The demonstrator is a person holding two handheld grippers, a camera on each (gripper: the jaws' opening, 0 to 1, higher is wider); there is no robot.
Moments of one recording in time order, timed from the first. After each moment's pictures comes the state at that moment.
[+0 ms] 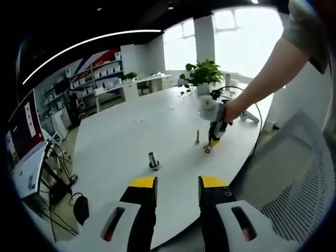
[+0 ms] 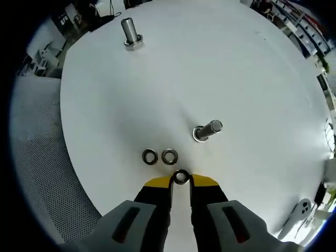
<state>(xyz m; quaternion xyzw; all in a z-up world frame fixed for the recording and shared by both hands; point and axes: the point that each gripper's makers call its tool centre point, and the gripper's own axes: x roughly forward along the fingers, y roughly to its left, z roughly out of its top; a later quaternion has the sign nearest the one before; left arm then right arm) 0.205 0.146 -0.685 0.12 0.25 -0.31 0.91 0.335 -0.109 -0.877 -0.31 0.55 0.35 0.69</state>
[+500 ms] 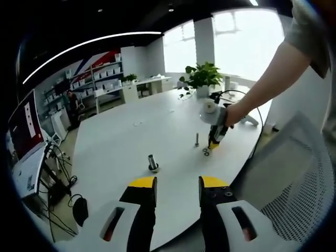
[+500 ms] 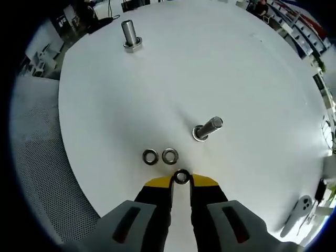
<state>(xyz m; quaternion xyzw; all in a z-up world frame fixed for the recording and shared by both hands) 0.206 0.144 -0.681 0.12 0.24 -0.32 0.91 0.338 -0.108 -0.877 -0.31 0.55 0.34 0.70</state>
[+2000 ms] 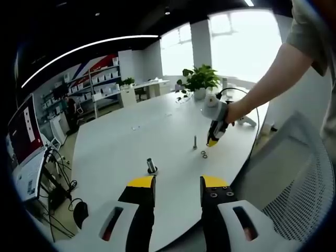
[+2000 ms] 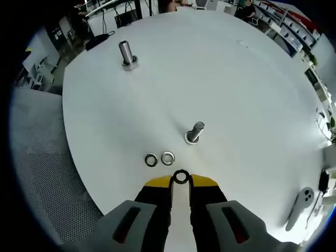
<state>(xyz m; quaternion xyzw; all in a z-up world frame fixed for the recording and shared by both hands) 0.205 0.140 -0.678 0.12 0.23 -0.33 0.91 0.344 -0.113 -0.847 -0.26 0.52 0.33 0.74</state>
